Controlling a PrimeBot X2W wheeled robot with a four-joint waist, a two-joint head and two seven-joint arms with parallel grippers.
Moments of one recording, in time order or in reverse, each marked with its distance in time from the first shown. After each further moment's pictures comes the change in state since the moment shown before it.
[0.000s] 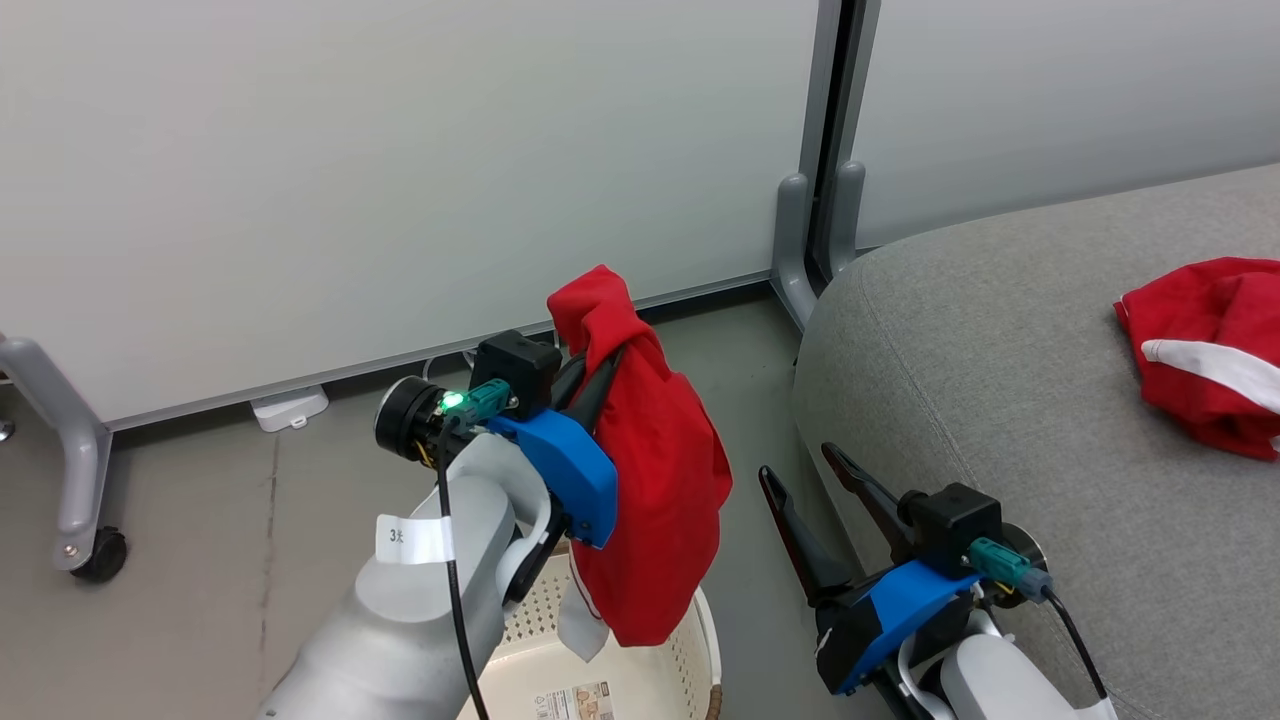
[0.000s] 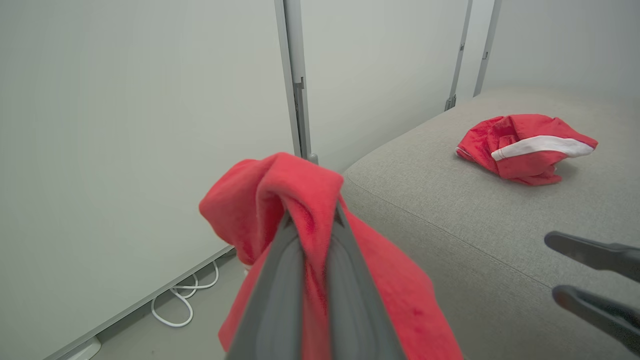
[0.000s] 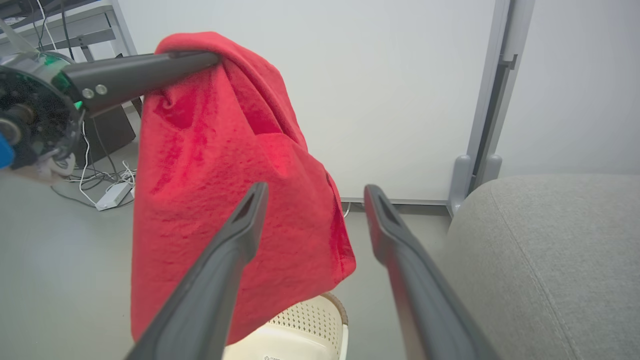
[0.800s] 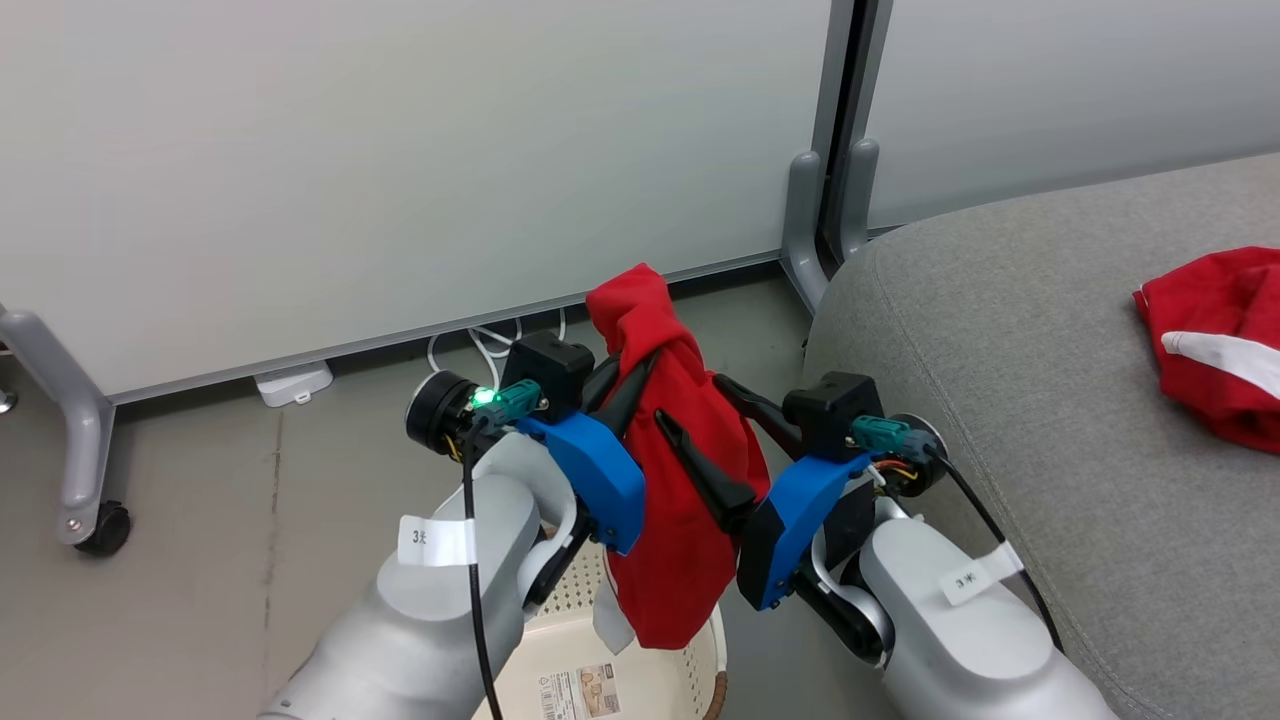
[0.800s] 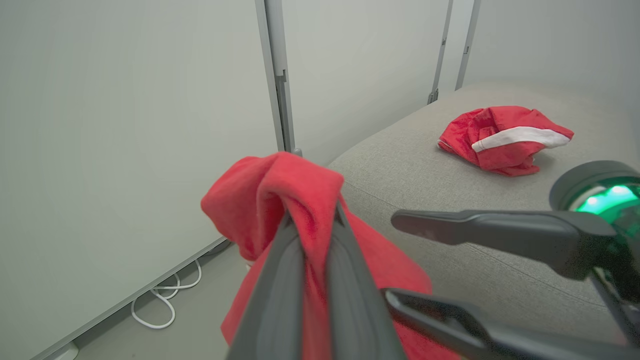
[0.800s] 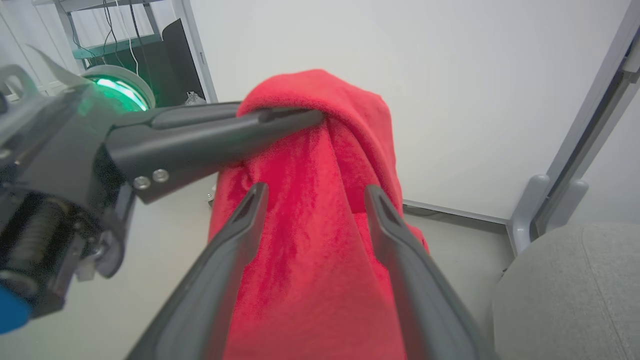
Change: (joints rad) left arm -0.021 -0.001 -0.092 -0.017 -0.063 0.000 -0.006; right arm -0.284 0.000 0.234 0.157 0.153 0.000 0.099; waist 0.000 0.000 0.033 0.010
